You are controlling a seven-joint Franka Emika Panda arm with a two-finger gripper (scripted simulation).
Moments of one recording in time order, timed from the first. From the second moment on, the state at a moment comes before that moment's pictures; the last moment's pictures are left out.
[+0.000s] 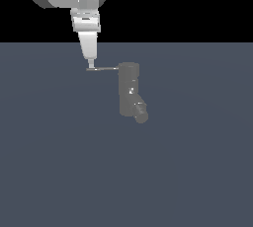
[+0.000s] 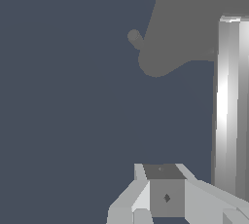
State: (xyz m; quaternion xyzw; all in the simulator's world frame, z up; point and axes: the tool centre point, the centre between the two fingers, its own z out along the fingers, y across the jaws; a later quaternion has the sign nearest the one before) arm 0.081 0.130 0.204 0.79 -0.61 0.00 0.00
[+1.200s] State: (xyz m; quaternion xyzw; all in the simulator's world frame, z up) arm 0.051 0.120 0.201 0.79 -0.62 0.00 0.00
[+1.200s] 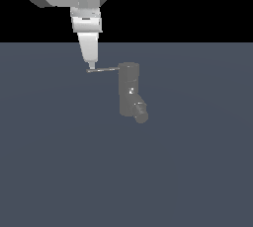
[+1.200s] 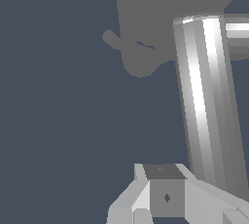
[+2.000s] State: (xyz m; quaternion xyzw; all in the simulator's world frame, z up) arm 0.007 0.105 0.201 0.79 -0.62 0.00 0.00
